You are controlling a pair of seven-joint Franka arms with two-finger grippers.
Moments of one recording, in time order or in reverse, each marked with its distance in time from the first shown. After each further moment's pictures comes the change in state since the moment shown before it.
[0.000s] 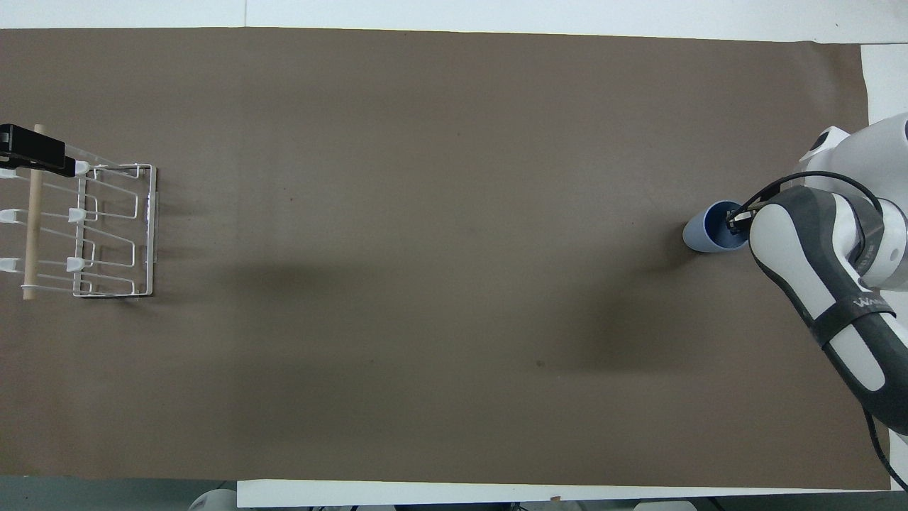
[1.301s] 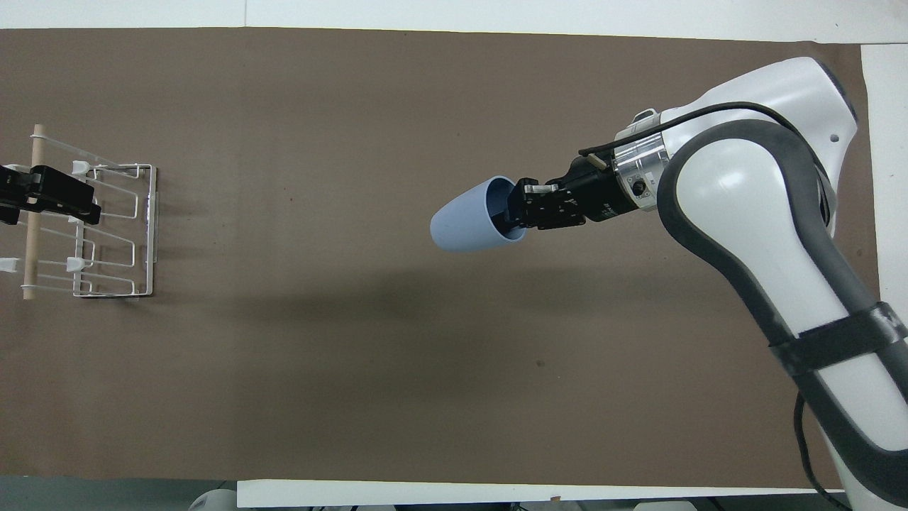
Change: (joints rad) left arm -0.040 -0.034 -0.019 -0.001 -0.001 -0.190 -0.074; right arm 0.179 -0.028 0.225 0.218 0.959 -0.306 0.277
